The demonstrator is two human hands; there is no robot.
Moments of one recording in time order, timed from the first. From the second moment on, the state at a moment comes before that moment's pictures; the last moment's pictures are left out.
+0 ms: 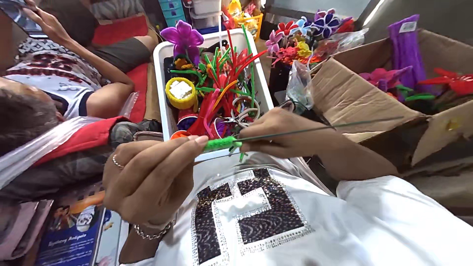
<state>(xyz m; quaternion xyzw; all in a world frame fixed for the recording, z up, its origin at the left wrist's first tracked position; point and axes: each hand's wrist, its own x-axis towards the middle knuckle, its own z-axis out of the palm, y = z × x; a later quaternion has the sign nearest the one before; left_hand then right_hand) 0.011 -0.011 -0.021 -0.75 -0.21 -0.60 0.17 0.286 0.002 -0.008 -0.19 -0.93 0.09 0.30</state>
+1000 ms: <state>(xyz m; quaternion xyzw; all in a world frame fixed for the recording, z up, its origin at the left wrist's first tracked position) 0.028 0.018 -0.029 -0.79 -0.20 -0.57 0.09 0.294 0.022 -0.016 -0.22 -0.95 0.08 0.23</state>
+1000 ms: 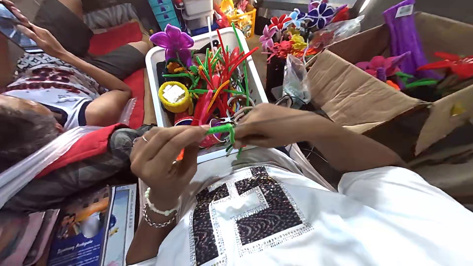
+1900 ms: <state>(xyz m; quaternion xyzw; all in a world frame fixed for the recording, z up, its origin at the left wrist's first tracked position) 0.023 0.005 -0.023 -0.77 -0.23 -0.59 0.11 0.302 0.023 0.016 -0.26 -0.94 0.04 0.23</state>
